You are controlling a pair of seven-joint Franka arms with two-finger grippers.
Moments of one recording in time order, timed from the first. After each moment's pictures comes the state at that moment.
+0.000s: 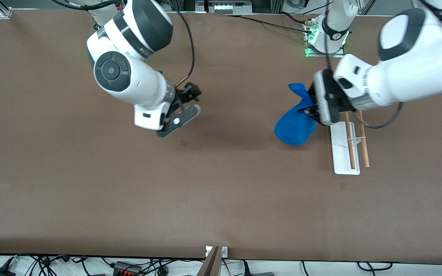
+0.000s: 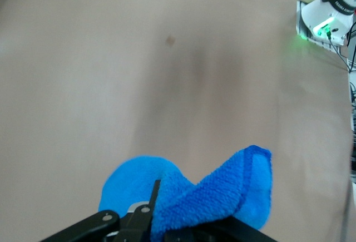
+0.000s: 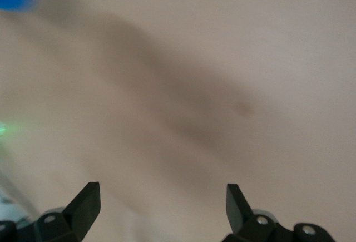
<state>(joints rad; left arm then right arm) -0.01 0.20 -0.21 -1.55 -0.45 1.63 1.08 0.46 0.51 0.06 -1.19 0.18 1.57 0.00</state>
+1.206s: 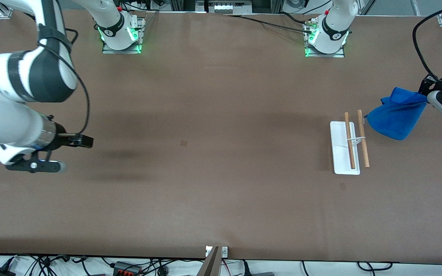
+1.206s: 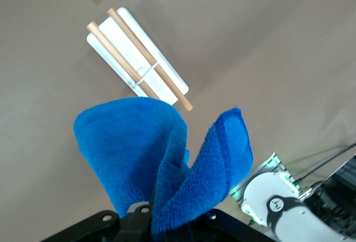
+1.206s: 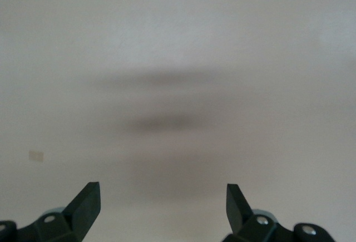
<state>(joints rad) 0.29 0.21 -0.19 -1.44 0.02 1.33 0.78 0.30 0.48 -0.24 -1.20 0.03 1.57 0.15</state>
